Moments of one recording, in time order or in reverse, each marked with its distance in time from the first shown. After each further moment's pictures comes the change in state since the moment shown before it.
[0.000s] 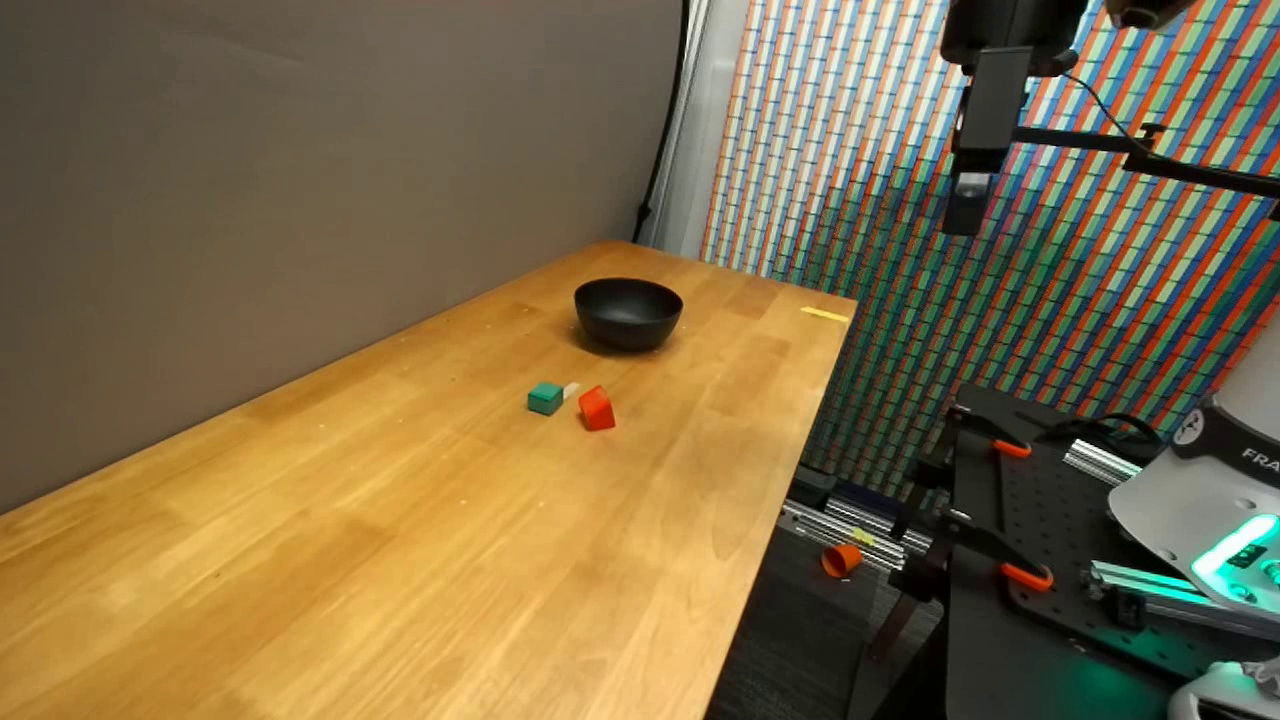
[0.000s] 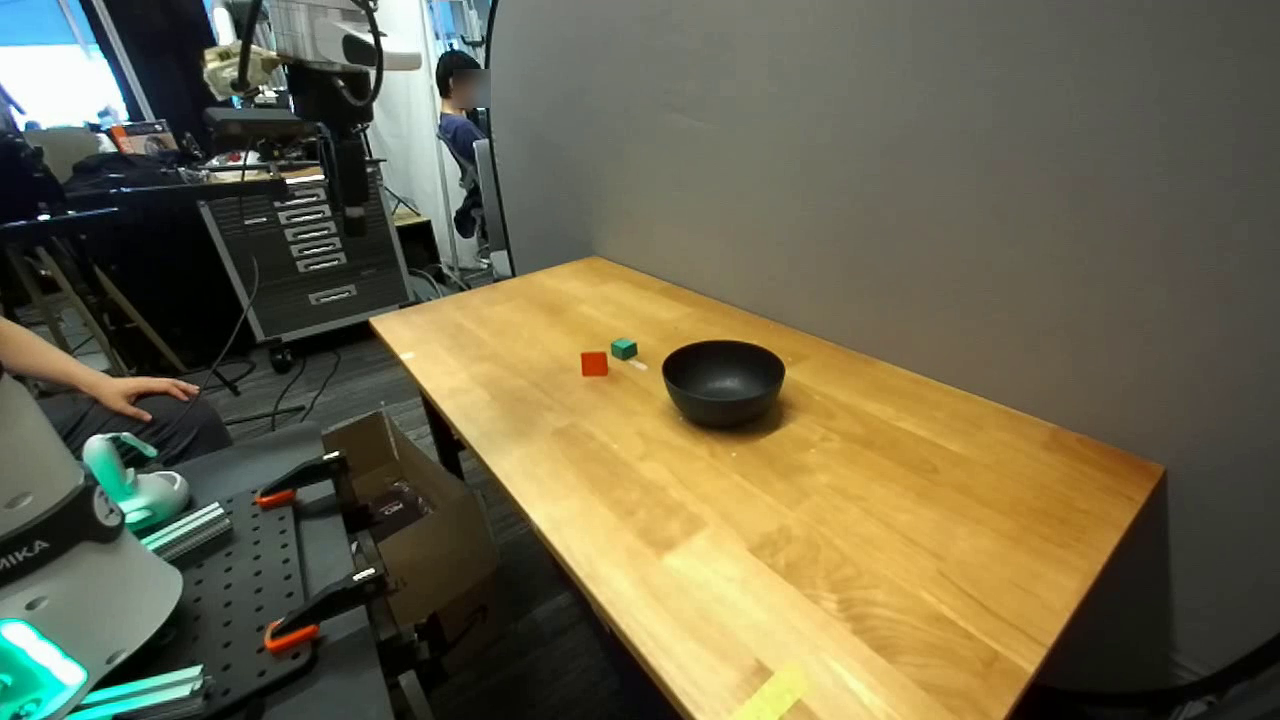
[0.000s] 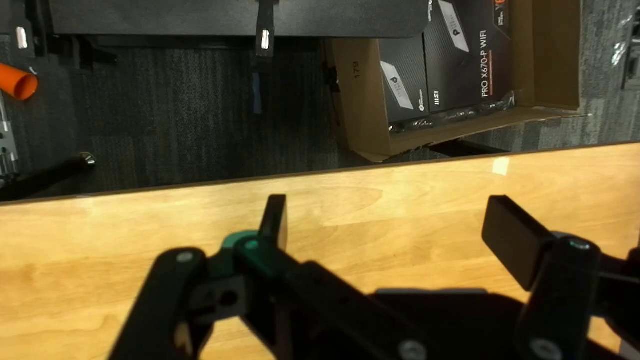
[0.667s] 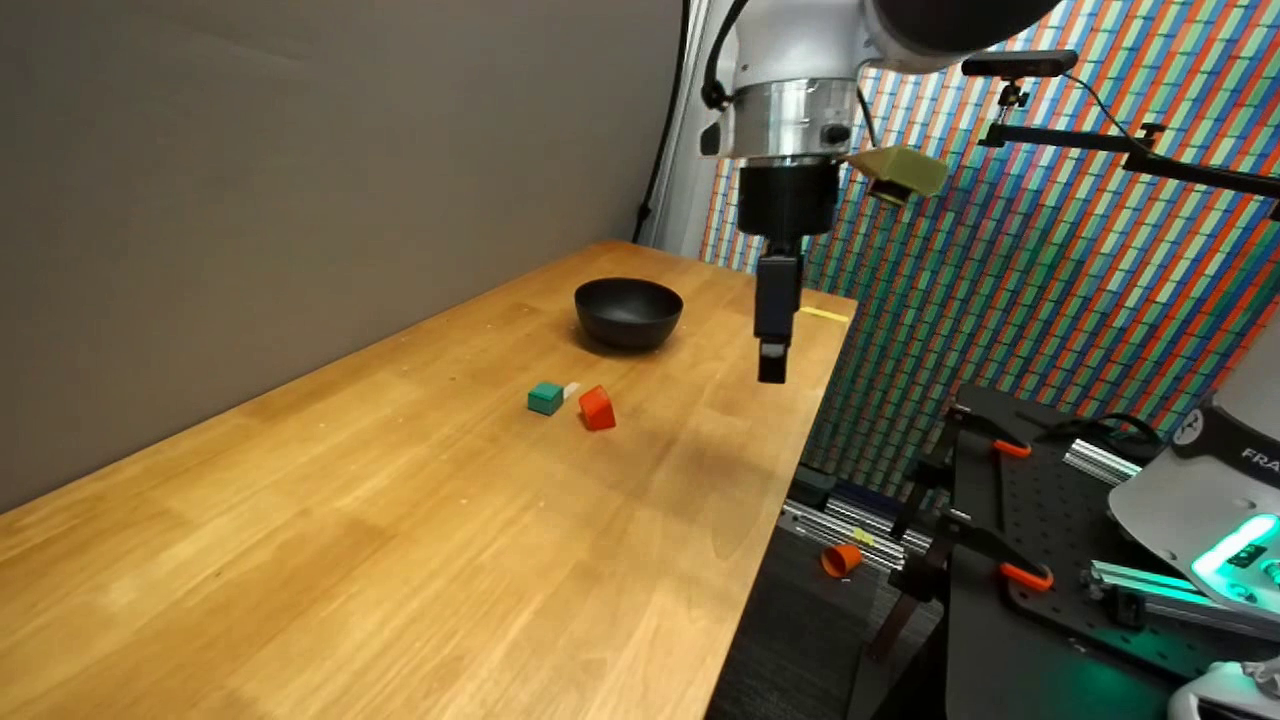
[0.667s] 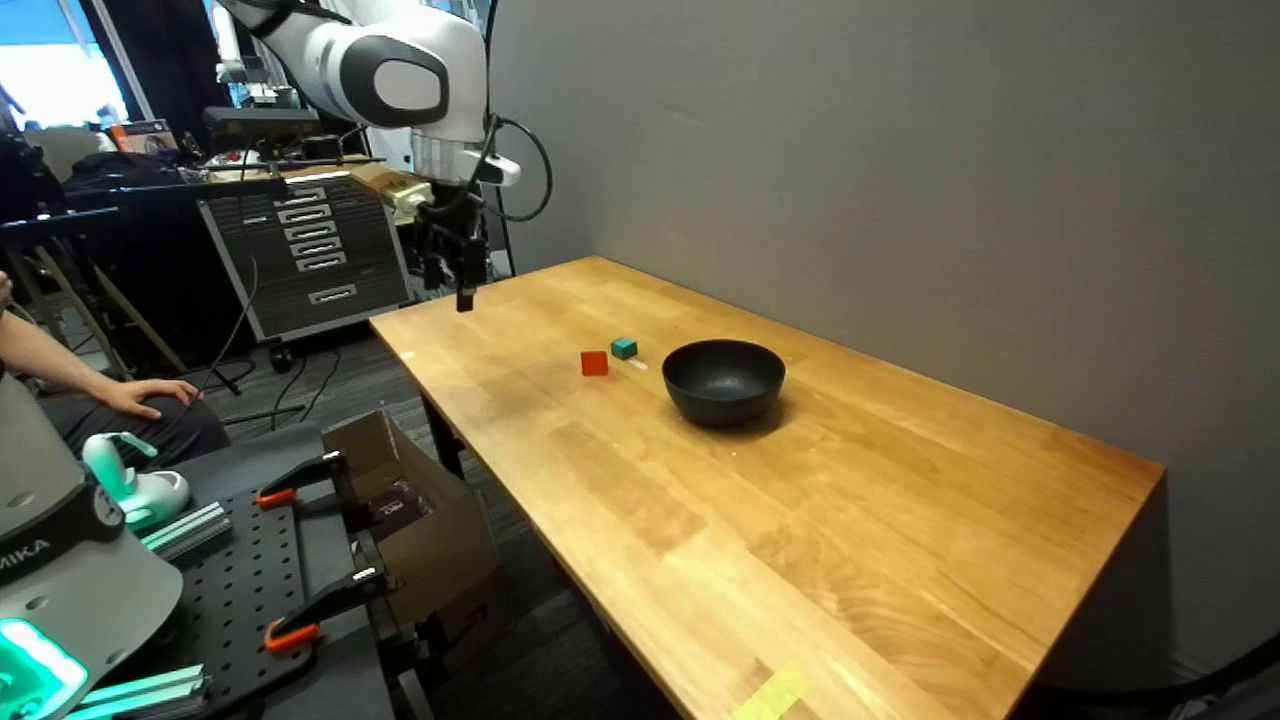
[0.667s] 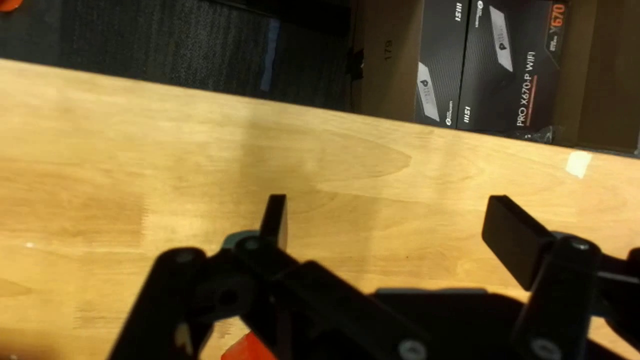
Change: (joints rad) arm 0.009 0.584 0.038 0.214 -0.115 0.299 -0.143
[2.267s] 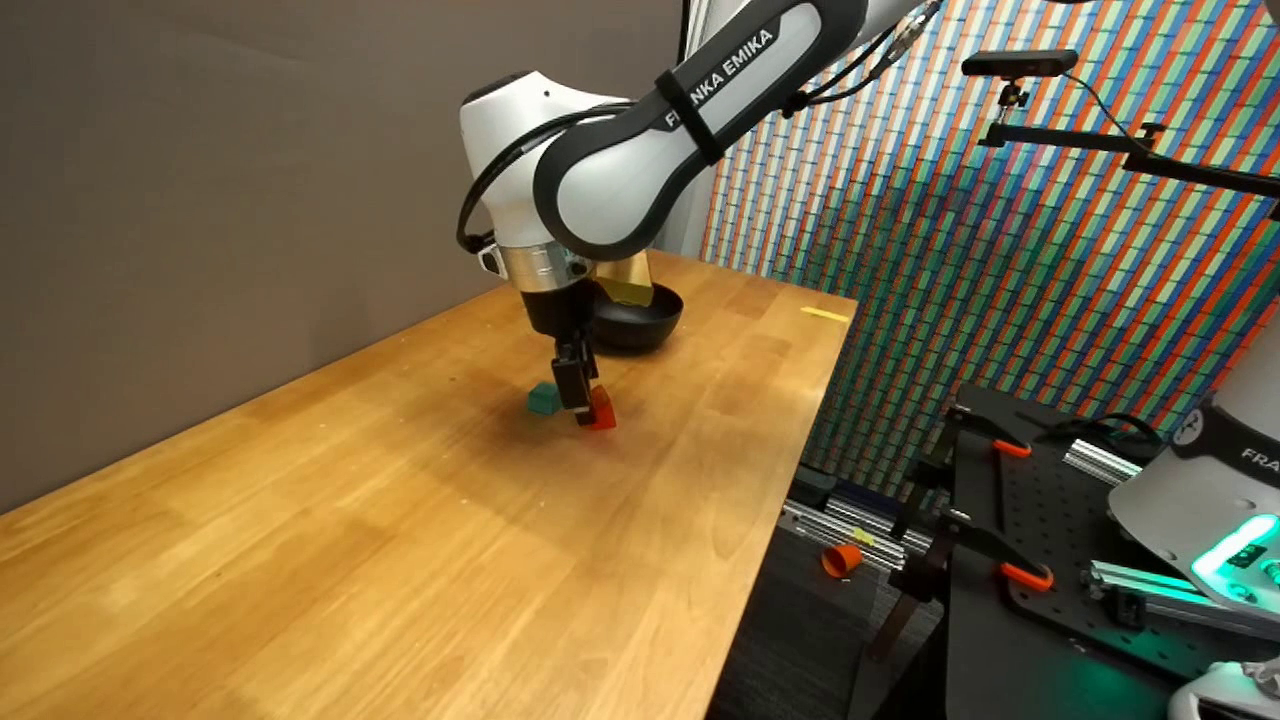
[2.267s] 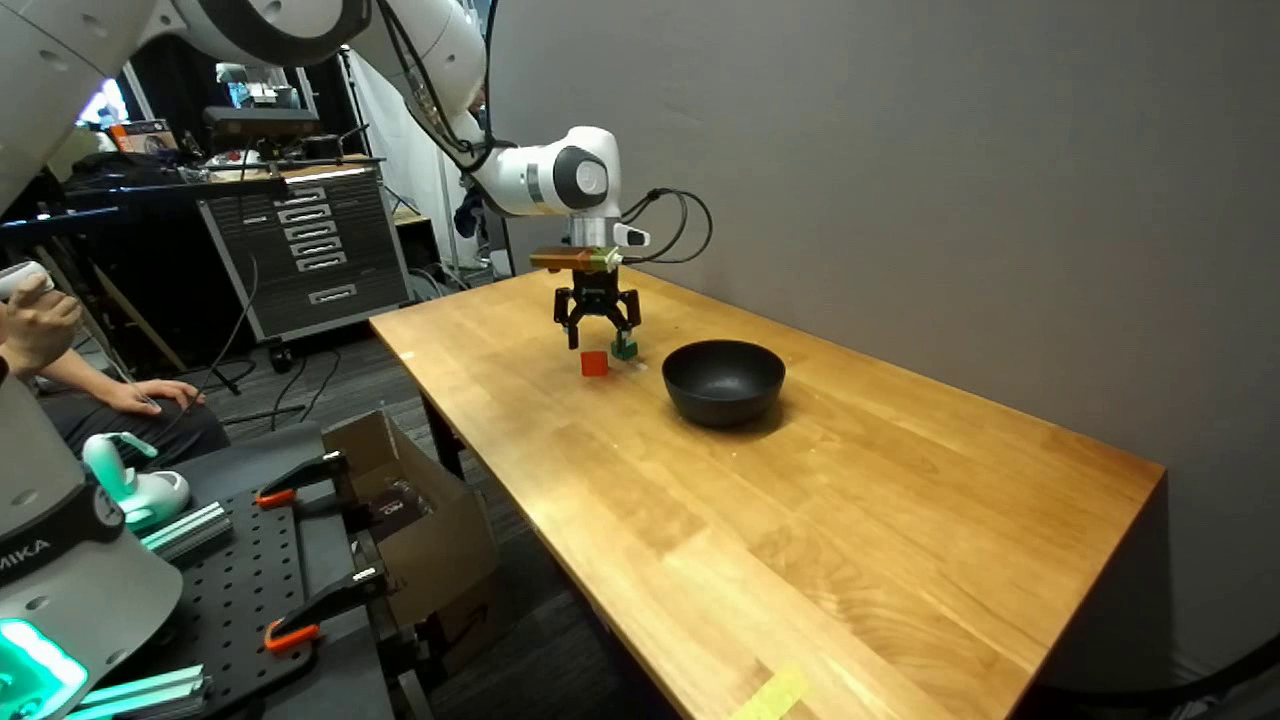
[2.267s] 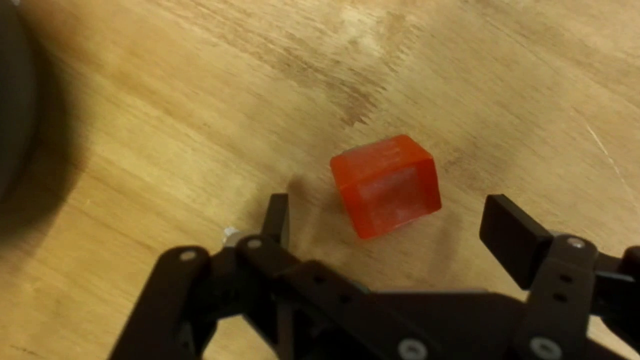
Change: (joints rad) arm 0.040 0.804 -0.086 0.878 -0.424 -0.166 -0.147
